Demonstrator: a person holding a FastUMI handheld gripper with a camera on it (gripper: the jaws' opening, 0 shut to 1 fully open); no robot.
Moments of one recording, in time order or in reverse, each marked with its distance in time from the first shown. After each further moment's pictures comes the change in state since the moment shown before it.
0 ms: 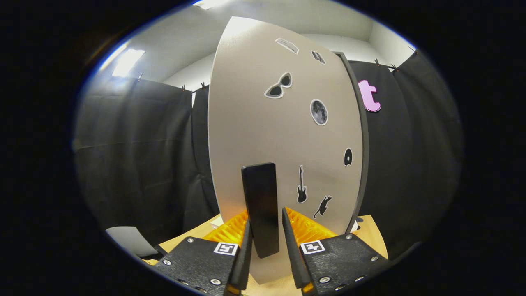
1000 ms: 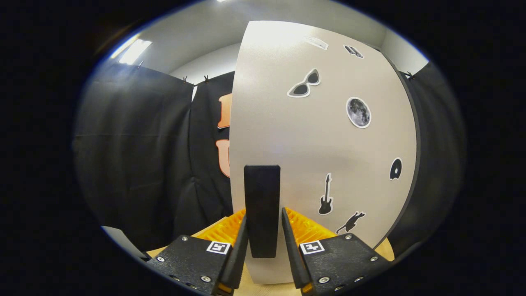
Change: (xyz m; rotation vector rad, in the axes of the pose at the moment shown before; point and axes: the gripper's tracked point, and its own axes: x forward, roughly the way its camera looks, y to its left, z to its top) arm 0.134 0.065 0.009 -0.054 -0.034 -0.026
